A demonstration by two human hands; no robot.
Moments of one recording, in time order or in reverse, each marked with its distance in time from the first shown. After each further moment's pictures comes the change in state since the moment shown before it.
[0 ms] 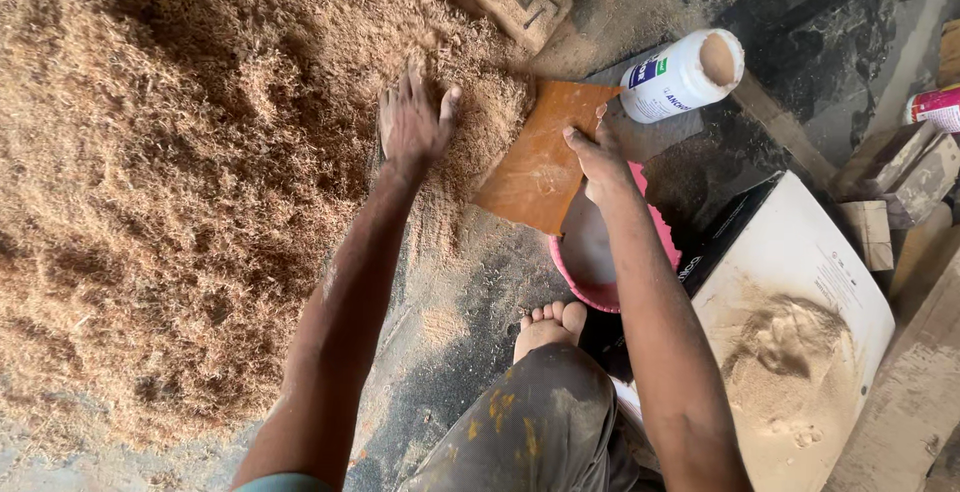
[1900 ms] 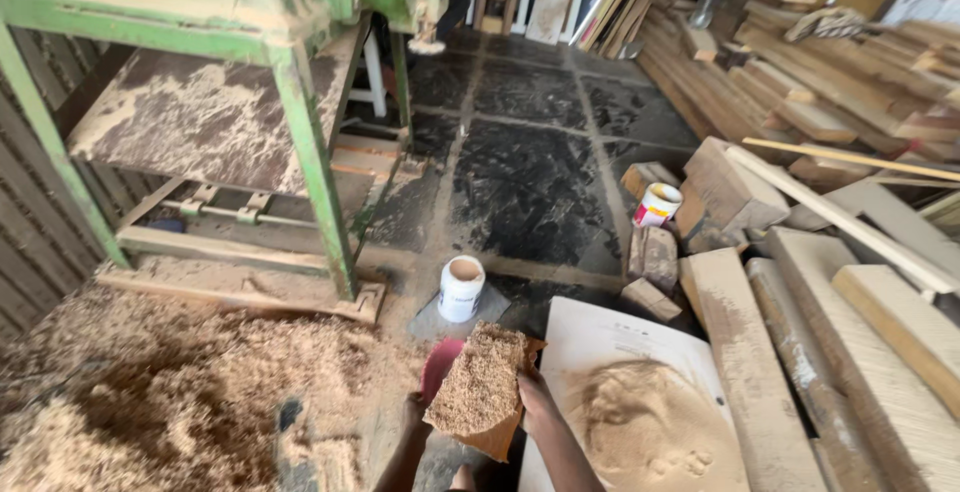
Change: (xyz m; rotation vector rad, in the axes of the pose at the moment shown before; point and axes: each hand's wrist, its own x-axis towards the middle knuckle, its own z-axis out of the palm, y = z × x) left_hand -0.138 0.174 0.074 -0.416 -0.305 -0.203; right_hand -0.185 0.006 -0.126 0.672 0.265 0.030
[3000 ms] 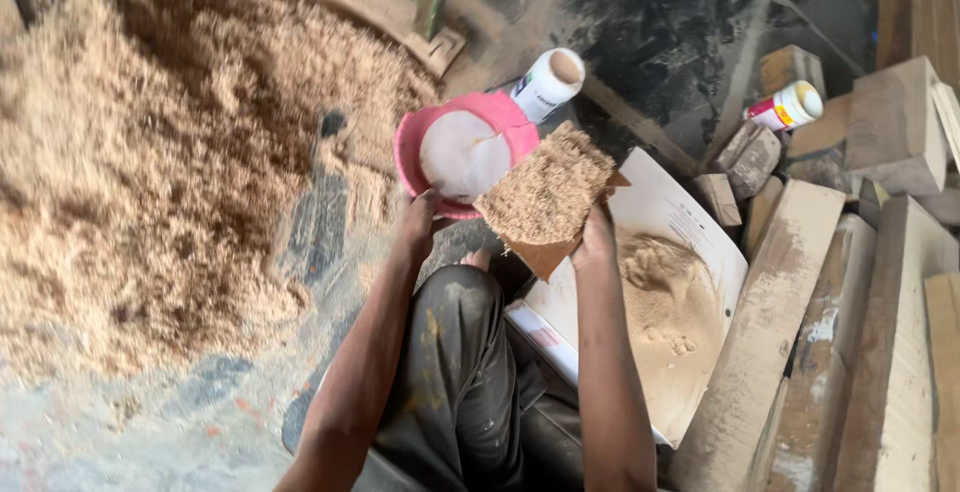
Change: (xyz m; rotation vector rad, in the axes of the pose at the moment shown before) left_hand -0.070 -0.066 -0.029 -1.065 -0.056 0.112; right_hand -0.073 -0.048 0.024 -0.108 -0.202 -0.122
